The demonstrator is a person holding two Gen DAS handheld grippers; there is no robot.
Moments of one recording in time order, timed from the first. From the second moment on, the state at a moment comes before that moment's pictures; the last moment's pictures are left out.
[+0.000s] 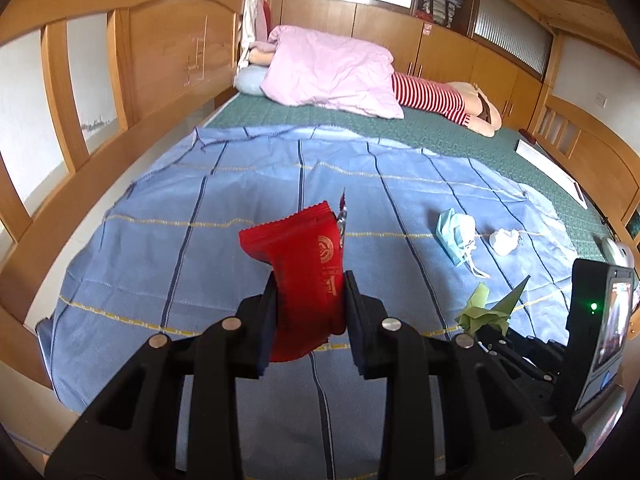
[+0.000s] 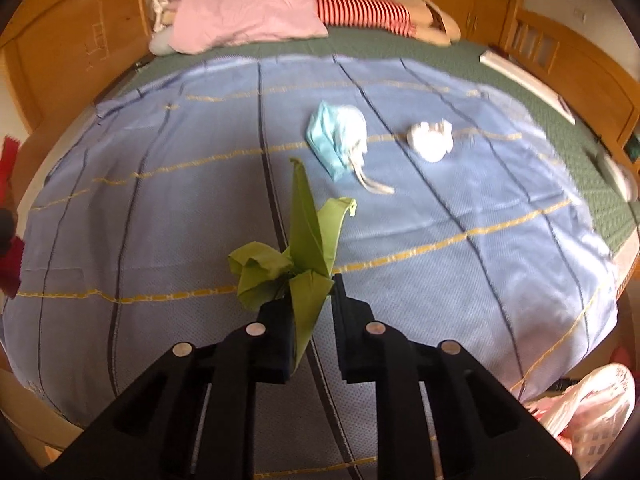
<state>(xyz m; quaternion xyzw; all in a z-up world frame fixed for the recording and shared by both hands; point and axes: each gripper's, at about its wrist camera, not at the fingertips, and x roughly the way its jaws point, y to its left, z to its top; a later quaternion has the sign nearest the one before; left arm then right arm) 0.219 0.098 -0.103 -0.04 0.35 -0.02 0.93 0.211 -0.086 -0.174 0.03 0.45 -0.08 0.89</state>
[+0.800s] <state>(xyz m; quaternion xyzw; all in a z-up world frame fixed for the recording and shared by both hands) 0.206 0.092 -0.086 -0.01 0.30 -0.05 0.95 0.189 -0.086 -0.141 0.03 0.37 -0.09 0.93</state>
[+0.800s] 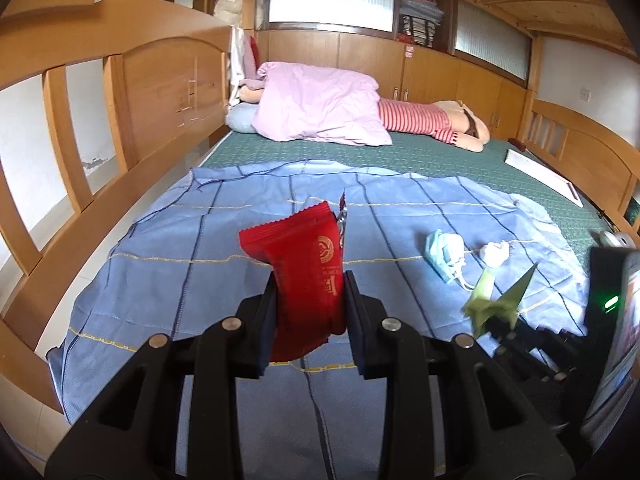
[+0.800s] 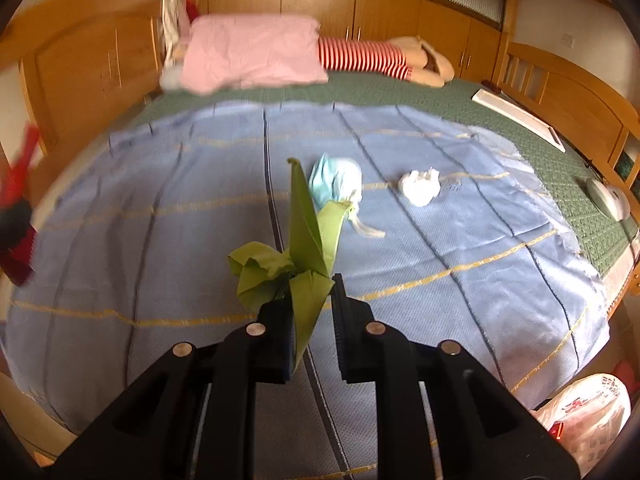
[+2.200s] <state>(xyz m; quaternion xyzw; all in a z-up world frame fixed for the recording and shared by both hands) 0.017 -0.128 -0.115 0.11 0.35 -0.63 0.68 -0.055 -0.353 -0.089 0.21 0.40 -0.24 0.86</state>
